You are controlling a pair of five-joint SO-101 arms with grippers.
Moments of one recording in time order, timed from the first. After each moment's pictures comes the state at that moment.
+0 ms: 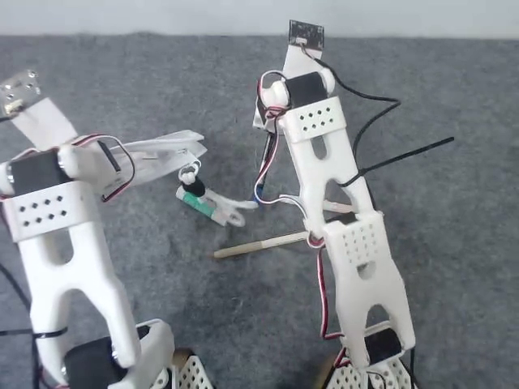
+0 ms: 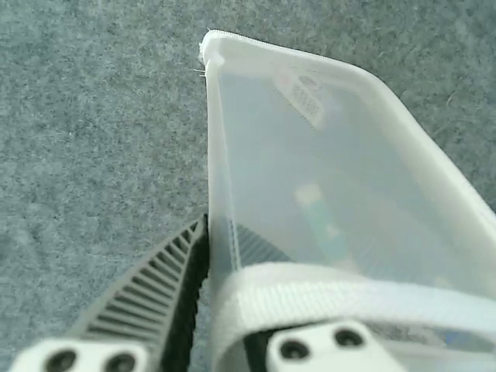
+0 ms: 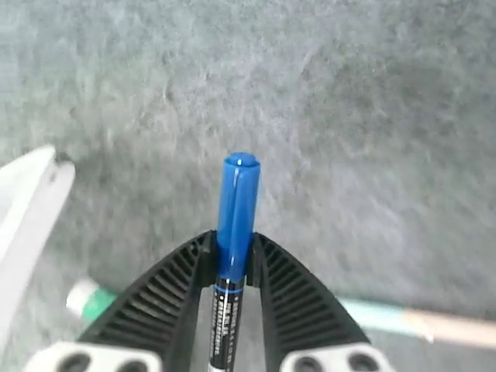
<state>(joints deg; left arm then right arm) -23.6 -22.0 13.3 88.3 21.7 -24.5 49.6 -73.0 100.5 -28.6</state>
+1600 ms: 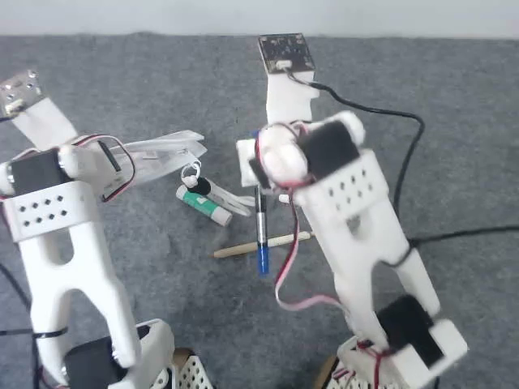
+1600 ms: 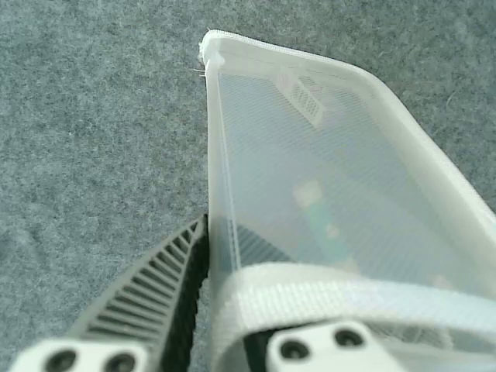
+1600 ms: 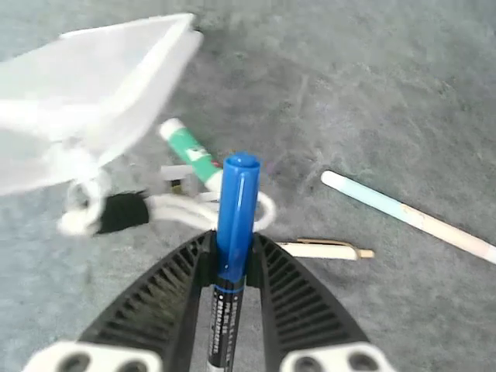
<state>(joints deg) -23.6 -22.0 13.3 88.3 21.7 -37.5 -7.4 -22.7 97.2 -21.9</state>
